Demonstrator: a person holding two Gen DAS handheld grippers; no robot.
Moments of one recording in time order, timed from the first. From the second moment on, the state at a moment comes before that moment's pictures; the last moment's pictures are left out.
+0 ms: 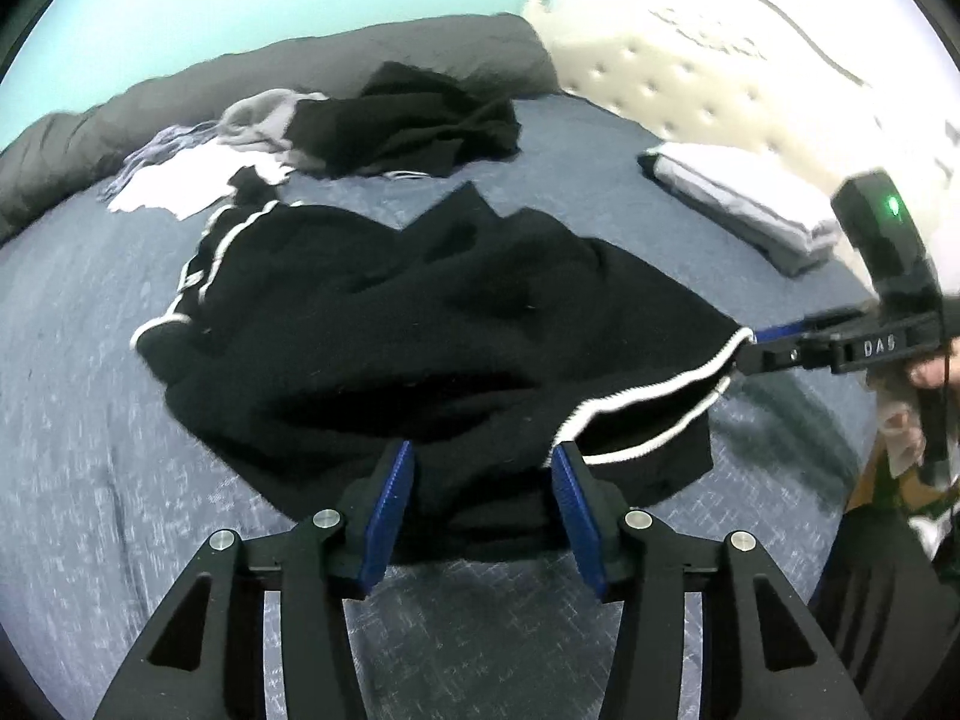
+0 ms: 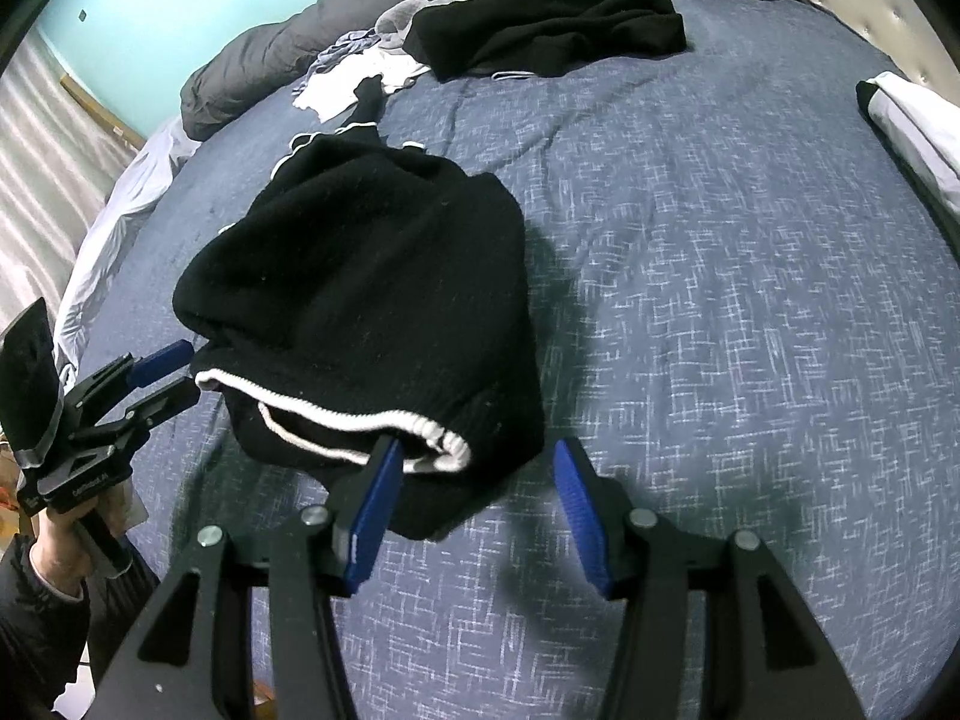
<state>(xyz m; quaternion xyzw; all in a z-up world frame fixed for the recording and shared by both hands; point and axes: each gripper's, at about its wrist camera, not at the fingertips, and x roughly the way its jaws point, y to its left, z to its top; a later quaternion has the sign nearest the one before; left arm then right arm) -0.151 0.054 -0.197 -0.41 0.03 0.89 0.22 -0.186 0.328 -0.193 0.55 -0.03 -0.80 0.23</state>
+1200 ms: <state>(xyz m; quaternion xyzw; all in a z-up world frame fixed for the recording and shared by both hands) -0.139 0.028 -0.165 -0.41 0.03 0.88 0.23 -0.175 0.290 -0.132 0.48 -0.01 -0.83 0.28</state>
